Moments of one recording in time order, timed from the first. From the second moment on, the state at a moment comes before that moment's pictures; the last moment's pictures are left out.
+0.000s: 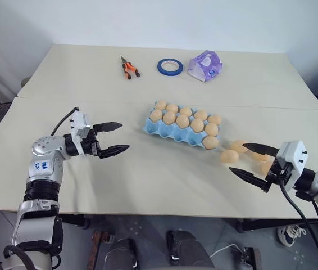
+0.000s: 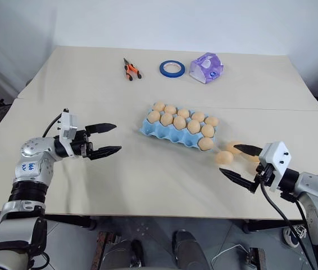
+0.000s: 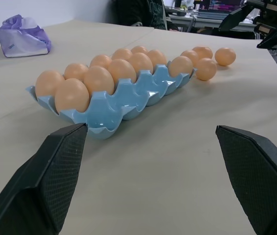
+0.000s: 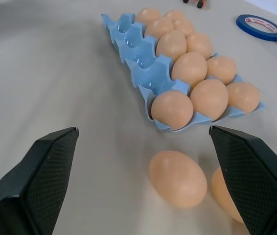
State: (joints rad) left arm -0.64 0.55 0.14 0.58 -0.37 -0.02 -1.32; right arm -0.01 -0.77 -0.31 -0.16 0.48 0.16 1.02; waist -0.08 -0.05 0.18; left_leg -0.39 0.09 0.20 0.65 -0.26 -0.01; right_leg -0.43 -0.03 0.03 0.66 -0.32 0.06
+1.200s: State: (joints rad) left arm -0.77 0.46 0.10 0.73 -0.36 -0.05 -1.48; right arm 0.70 -0.43 -0.77 -0.58 0.56 0.24 0.72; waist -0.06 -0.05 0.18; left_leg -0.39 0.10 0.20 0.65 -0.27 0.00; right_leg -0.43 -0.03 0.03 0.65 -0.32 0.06
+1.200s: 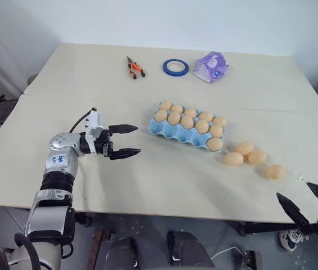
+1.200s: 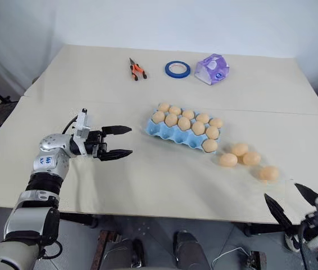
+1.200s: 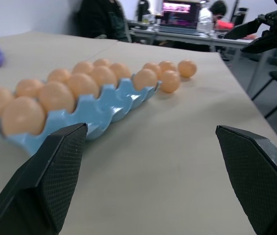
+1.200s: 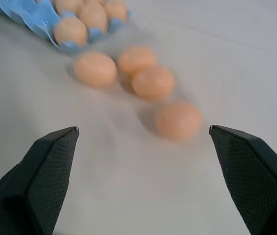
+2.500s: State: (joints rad) left arm -0.70 0.44 0.06 0.58 -0.41 -0.02 -1.50; right arm 0.06 -0.51 -0.44 -0.01 0.34 0.30 0.51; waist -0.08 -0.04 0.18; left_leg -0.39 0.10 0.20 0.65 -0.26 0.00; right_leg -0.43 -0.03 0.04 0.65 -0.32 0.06
